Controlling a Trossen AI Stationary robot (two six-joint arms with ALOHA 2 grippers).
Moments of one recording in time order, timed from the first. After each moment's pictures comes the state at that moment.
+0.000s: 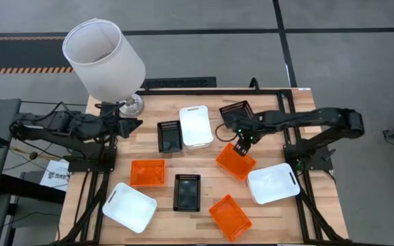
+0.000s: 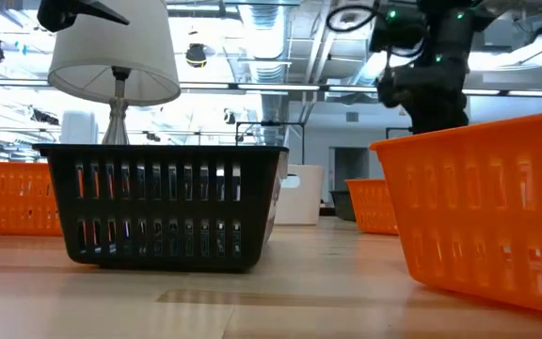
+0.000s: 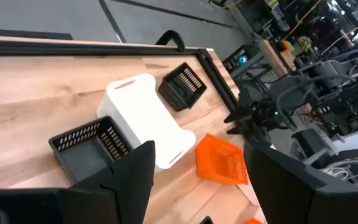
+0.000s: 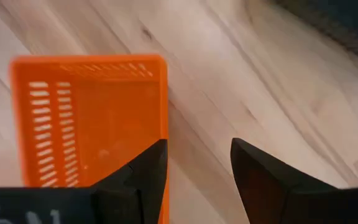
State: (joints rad) left arm -0.19 0.68 0.99 -0.82 -0.60 -1.11; right arm -0.15 1.38 0.94 -0.86 0.02 0.55
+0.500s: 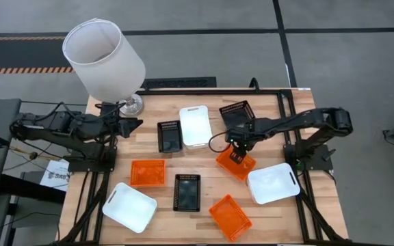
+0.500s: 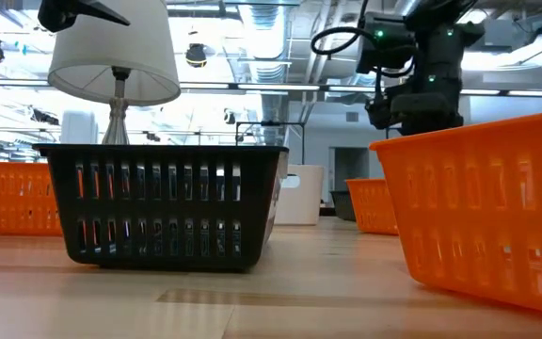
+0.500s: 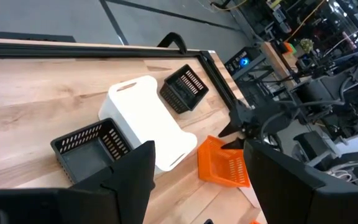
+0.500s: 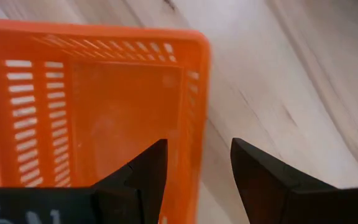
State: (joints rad) left arm -0.19 0.68 0.99 -0.82 -0.61 -1.11; right arm -0.08 1.53 0.94 -0.80 0.02 0.55
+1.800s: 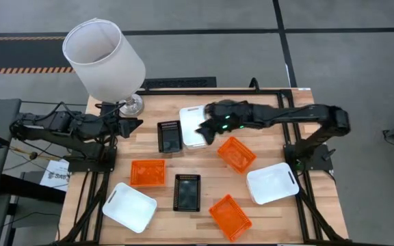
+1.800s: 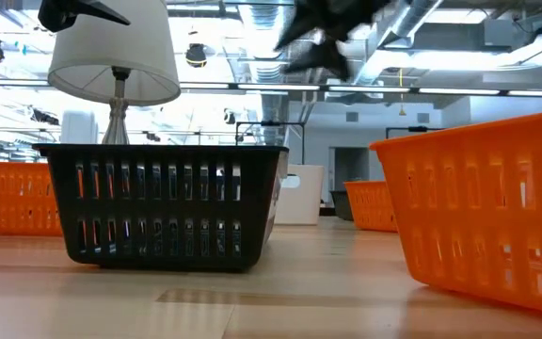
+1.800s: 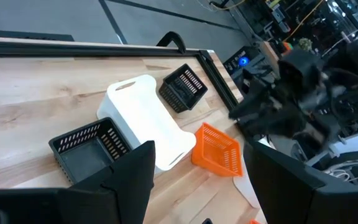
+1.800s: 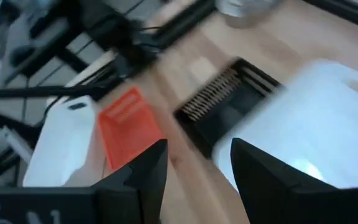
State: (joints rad) left arm -0.19 0.68 0.99 -0.82 -0.61 -1.11; right arm -0.10 1.57 1.31 -0.29 -0.01 0.54
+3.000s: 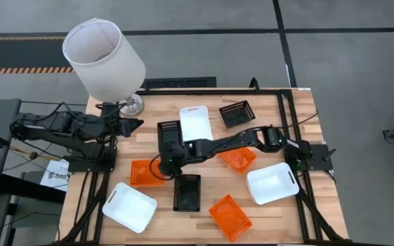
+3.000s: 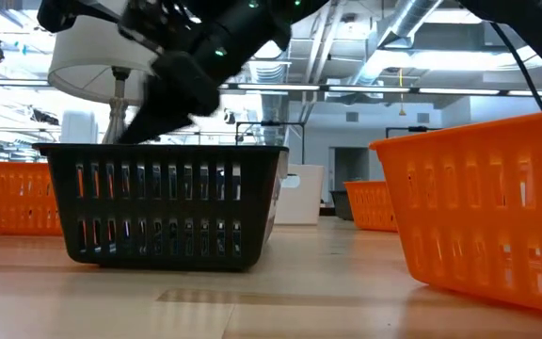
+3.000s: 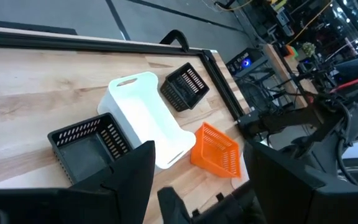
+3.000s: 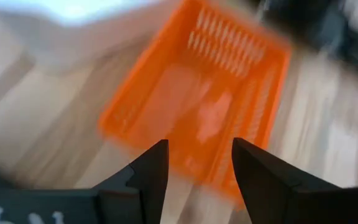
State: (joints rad) left arm -0.19 0.69 0.99 -0.82 -0.61 -1.16; right arm 0.11 2.36 1.99 -0.36 -0.06 -0.46
